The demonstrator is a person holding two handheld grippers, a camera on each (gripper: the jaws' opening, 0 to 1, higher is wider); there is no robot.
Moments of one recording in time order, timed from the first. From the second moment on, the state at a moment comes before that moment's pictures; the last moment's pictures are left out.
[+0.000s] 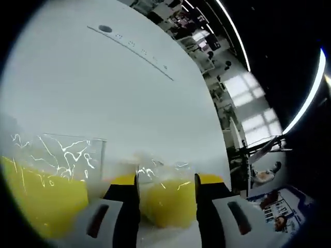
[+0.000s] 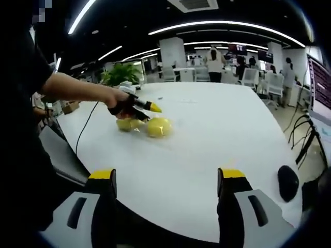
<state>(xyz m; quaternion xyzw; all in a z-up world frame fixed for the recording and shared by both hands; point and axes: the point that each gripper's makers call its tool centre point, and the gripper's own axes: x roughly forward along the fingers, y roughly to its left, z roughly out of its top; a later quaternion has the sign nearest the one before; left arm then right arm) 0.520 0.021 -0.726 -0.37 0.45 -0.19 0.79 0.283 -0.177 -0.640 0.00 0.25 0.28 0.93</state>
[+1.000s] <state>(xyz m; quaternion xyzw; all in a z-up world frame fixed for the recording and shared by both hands) 0.469 -0.009 -0.665 -0.25 0.29 -0.41 0.83 0.271 -0.167 -0.643 -0.03 0.27 0.31 0.91</state>
